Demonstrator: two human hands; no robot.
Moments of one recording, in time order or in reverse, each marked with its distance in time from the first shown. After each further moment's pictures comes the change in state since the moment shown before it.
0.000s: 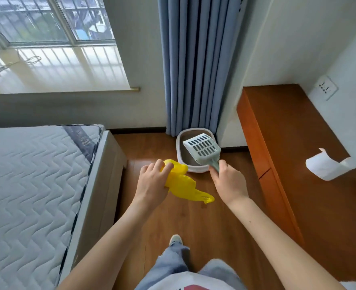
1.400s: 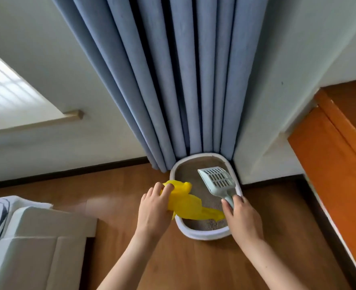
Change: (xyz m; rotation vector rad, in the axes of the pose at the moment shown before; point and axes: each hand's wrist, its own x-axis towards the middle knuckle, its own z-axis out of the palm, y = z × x) left_hand 0.460 -0.120 0.409 -0.131 -0.069 -0.073; right_hand 0.428 0.223 0.396 0.080 -0.068 0.305
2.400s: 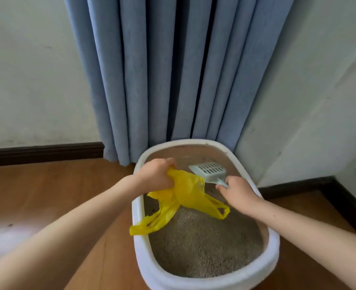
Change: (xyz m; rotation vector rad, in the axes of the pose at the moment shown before) left_hand 0.159 -0.107 0.361 -0.246 -0.293 0.182; right_hand 0.168 0.134 0.321 -0.005 -0.108 -0.001
